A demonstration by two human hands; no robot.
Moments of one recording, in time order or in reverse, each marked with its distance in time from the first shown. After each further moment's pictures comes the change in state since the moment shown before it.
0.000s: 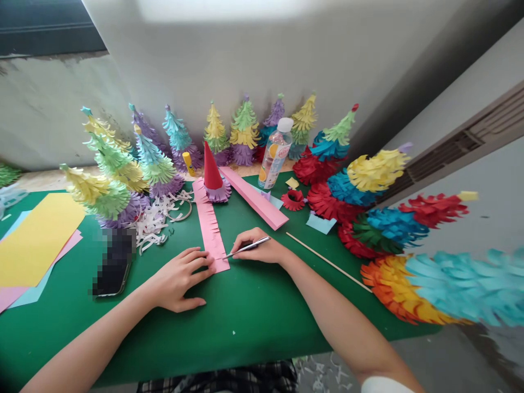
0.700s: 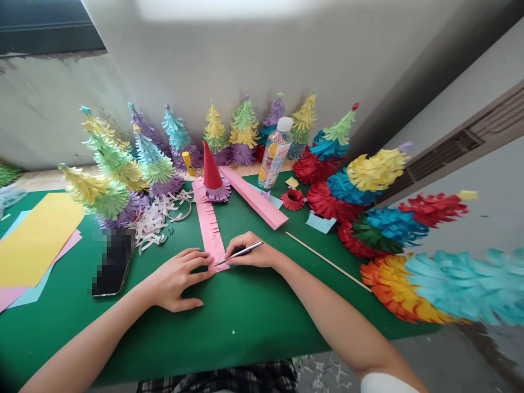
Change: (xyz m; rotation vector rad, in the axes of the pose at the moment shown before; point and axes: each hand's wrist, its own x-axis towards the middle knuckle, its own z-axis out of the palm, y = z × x) left_hand -0.001 -0.003 -0.005 -0.057 -0.029 0.014; right_hand 0.004 -0.004 0.015 0.044 -0.033 -0.035
